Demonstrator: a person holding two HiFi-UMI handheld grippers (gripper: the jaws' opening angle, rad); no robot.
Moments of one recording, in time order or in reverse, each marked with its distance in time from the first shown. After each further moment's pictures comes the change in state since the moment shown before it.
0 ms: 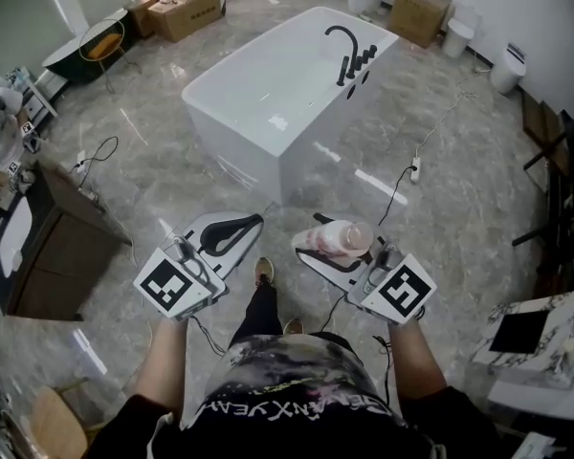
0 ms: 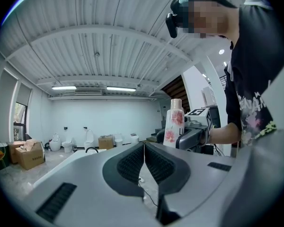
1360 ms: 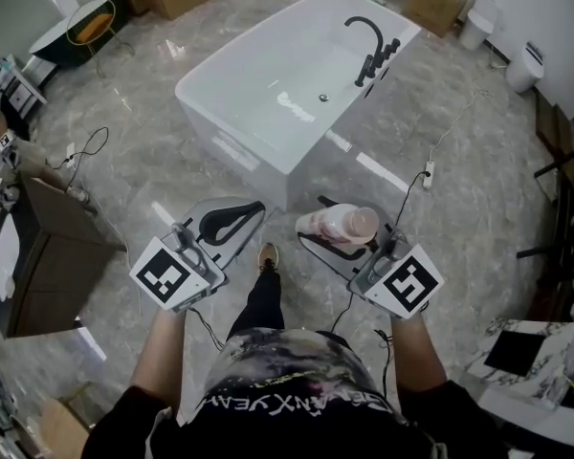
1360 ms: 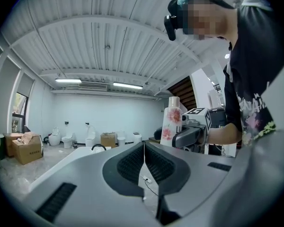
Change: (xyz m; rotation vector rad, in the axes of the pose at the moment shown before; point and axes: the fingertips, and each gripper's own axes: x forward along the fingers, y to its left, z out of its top) left arm 0.077 0.219 -0.054 -0.062 0.003 -0.005; right arm 0.152 -0.185 -0.039 0.013 0.029 -0.014
